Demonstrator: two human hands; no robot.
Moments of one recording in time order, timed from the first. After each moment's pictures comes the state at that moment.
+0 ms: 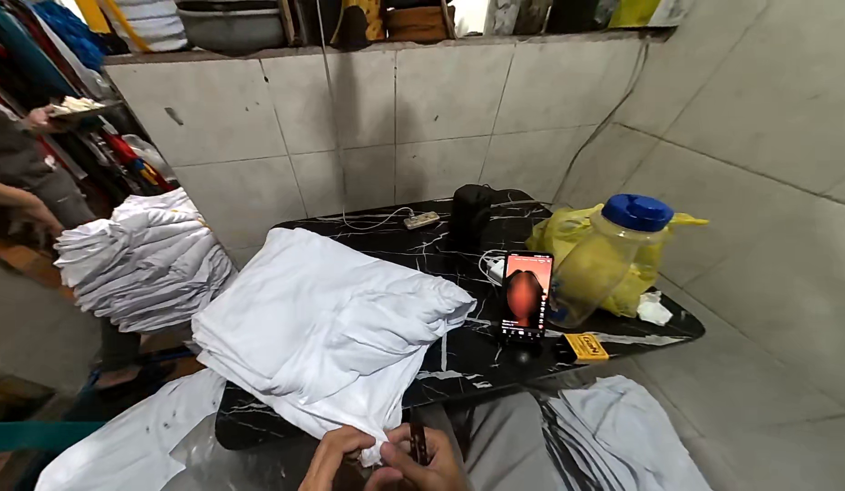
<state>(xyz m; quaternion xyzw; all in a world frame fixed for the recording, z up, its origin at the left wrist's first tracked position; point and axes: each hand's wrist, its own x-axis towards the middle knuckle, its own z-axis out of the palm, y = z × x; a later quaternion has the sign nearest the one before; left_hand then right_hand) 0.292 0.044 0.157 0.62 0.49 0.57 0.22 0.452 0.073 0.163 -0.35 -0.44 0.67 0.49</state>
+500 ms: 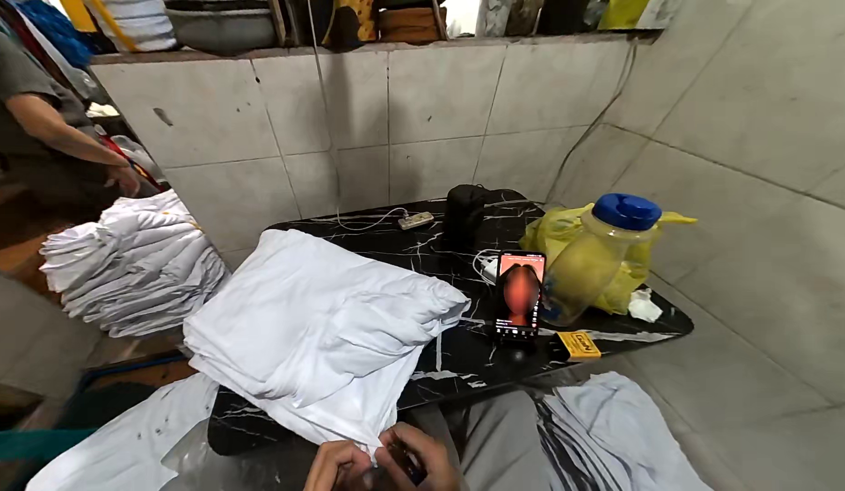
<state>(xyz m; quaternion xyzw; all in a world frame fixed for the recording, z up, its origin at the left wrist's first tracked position) 0.307 0.040 0.152 0.59 0.49 0.61 0.21 0.451 0.071 0.166 -0.40 -0.62 0.48 0.49</state>
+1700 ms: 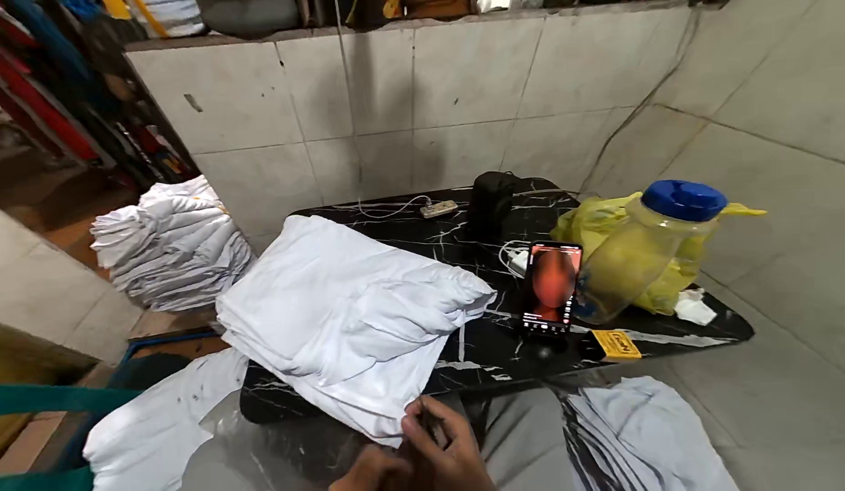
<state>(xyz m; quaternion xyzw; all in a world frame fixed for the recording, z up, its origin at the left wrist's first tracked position) 0.299 0.016 0.152 0.67 0.52 0.48 0.21 0.452 0.086 0.159 -0.34 -0.55 0.57 0.50</state>
